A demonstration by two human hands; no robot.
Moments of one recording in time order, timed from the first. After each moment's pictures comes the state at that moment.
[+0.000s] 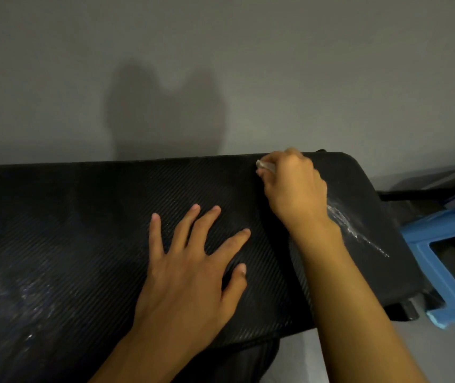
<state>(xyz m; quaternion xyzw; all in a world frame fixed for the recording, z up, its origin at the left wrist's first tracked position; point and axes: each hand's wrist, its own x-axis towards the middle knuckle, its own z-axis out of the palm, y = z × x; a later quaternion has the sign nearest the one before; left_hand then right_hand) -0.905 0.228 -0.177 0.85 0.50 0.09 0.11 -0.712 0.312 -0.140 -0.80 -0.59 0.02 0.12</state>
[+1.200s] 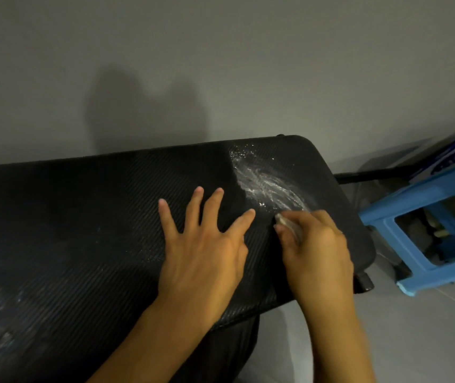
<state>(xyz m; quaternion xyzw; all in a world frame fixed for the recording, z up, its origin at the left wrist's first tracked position) -0.822 0.229 -0.186 0.86 0.48 0.15 0.09 -0.675 0.170 -0.148 -0.86 -0.46 0.06 0.23</state>
